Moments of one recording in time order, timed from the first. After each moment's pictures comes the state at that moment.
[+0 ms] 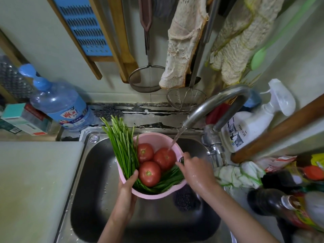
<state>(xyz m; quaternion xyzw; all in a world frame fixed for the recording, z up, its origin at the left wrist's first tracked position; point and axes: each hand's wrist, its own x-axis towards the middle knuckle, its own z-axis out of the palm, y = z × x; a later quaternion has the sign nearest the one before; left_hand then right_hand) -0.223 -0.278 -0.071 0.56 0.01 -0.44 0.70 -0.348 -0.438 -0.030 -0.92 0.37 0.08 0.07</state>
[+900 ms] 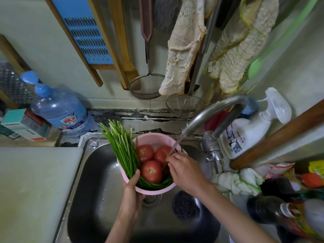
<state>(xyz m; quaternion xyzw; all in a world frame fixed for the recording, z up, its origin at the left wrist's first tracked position) -0.226 -0.300 -0.074 0.51 0.05 -0.45 0.74 -0.331 -0.439 -0.031 -0.95 0.25 -0.05 0.20</state>
